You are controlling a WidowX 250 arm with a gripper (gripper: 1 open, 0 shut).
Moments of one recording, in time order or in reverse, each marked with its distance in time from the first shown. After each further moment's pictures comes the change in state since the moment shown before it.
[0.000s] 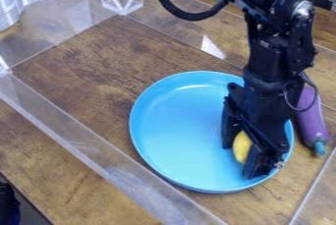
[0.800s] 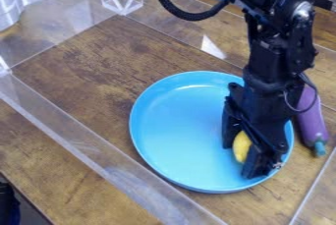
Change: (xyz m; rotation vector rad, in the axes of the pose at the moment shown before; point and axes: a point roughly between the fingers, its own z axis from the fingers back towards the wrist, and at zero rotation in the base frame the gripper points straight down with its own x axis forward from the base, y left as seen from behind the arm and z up) arm -0.001 0.001 -0.001 0.010 0.000 -0.018
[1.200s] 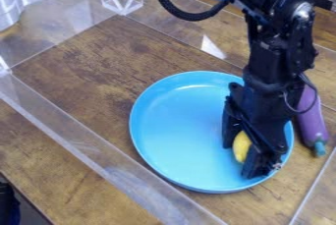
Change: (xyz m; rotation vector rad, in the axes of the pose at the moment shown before) arm 0.000 0.000 0.001 0.008 -0.006 -0.011
